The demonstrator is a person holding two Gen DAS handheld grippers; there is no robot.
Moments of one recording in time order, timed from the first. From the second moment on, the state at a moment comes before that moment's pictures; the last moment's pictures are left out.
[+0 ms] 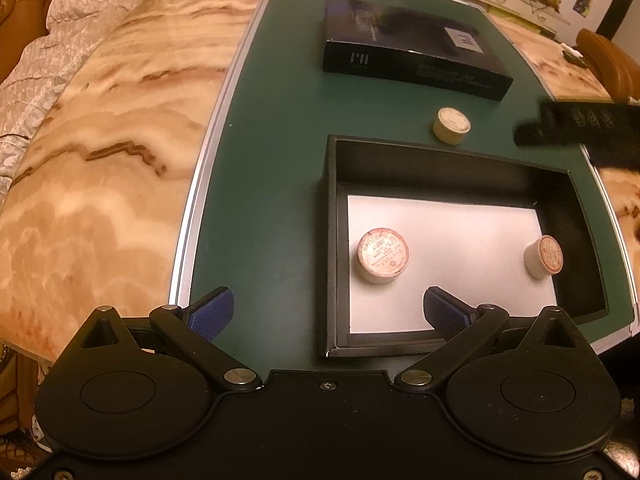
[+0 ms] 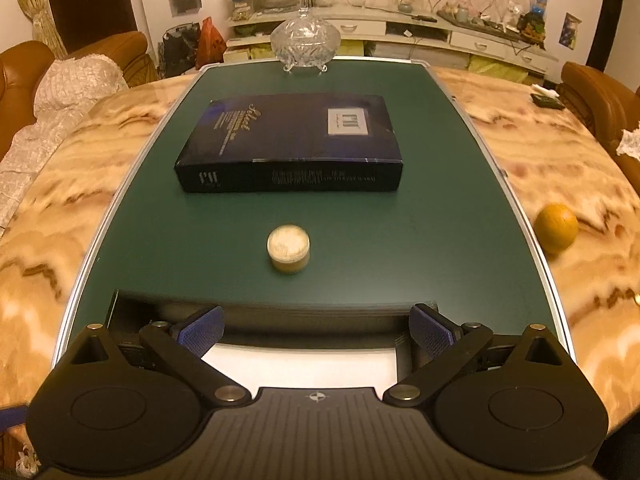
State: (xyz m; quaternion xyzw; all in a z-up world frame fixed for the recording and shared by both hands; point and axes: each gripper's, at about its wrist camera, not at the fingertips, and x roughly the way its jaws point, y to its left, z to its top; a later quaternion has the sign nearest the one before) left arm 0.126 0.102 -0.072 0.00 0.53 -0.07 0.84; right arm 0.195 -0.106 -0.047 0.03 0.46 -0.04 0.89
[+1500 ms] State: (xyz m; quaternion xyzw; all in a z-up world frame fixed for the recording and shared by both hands) left arm 0.130 0.099 -0.083 0.01 0.55 -0.06 0.83; right arm 0.317 -0.090 -0.133 0.03 0.53 -0.04 0.85
